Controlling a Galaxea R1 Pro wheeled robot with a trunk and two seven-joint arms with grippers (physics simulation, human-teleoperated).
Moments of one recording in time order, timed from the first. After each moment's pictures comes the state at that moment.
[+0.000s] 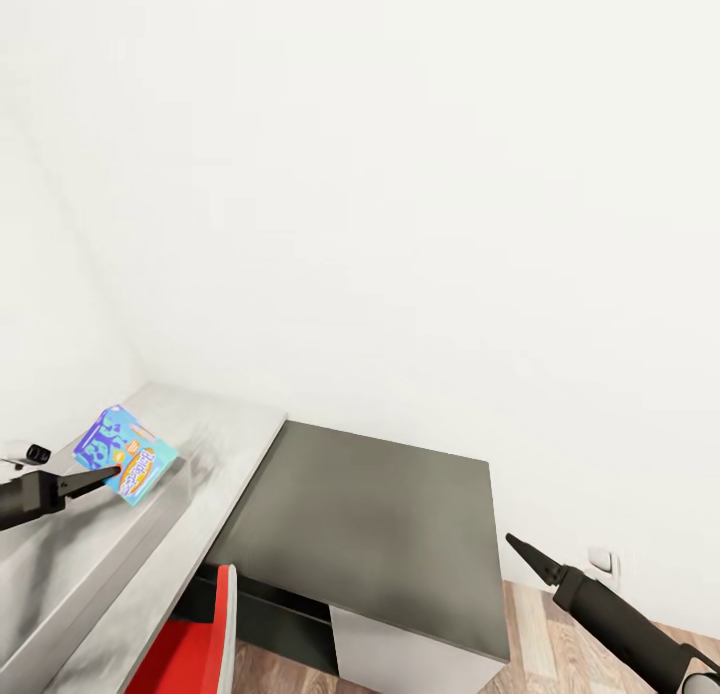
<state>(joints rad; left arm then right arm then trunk) -0.44 0.67 0.28 -1.02 0.47 0.86 -1.46 0.04 -0.10 -0.39 -1.57 -0.63 0.65 0.79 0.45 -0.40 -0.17</state>
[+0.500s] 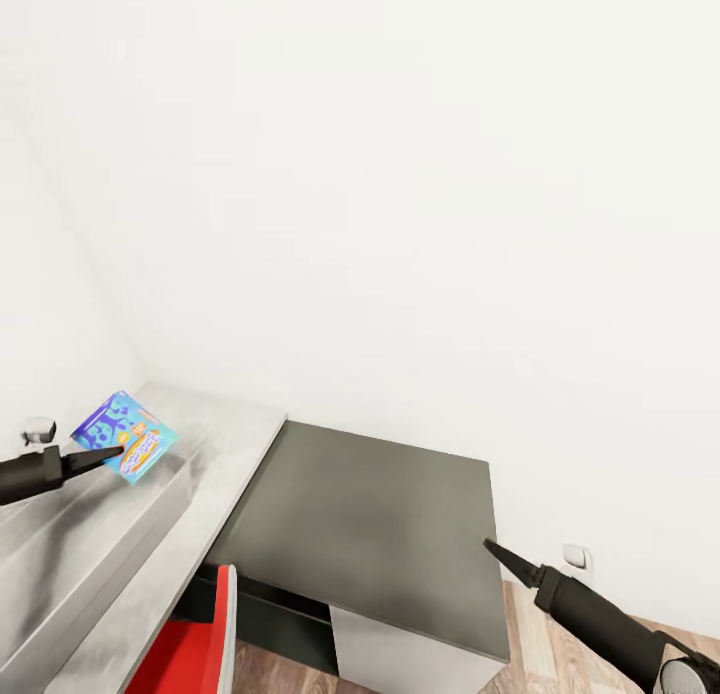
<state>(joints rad) -0.53 0.67 0.28 -1.03 0.46 0.90 -1.22 0.03 -0.11 -0.32 -1.59 -0.63 0.74 0.78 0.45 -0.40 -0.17</state>
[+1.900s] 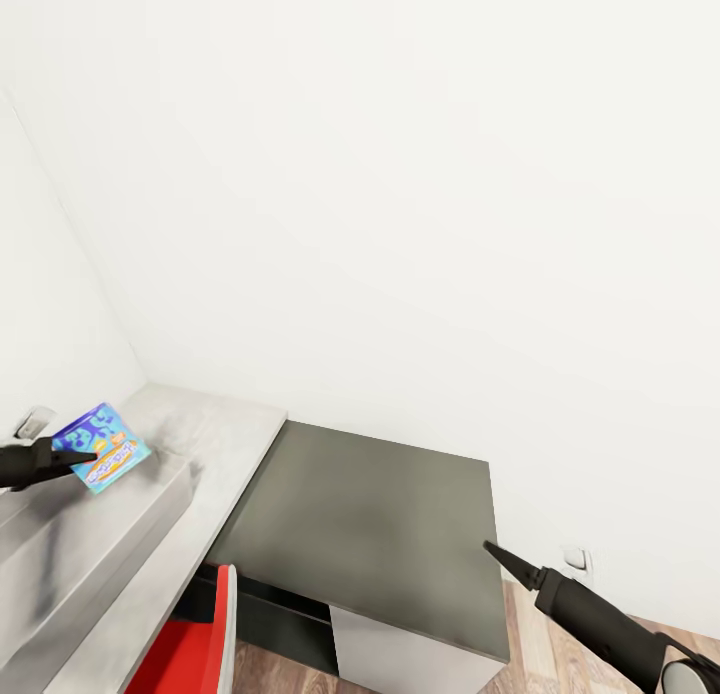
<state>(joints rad) -0.74 0.72 0.25 -0.81 0.08 1.04 -1.21 0.03 -0.12 -0.31 -1.59 -0.63 0.74 0.79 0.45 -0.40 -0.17</state>
